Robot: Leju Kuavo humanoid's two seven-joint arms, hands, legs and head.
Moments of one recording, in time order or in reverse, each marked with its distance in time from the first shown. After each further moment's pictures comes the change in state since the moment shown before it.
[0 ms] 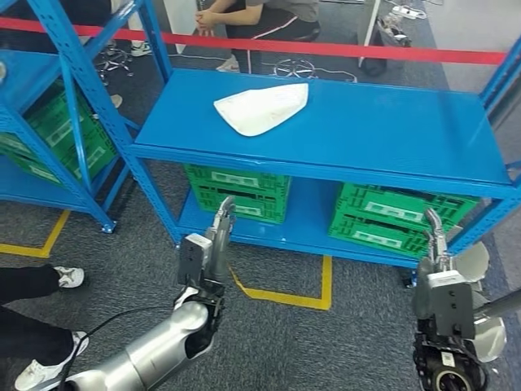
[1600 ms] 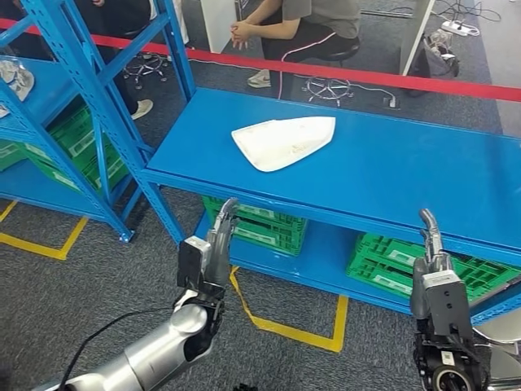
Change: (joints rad) left arm 0.013 0.006 0.000 -0.014 -0.001 0.003 -0.002; right arm -0.008 0.001 0.012 0.004 0.009 0.014 0.000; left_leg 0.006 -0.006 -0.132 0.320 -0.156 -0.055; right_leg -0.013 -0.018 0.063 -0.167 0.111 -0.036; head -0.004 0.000
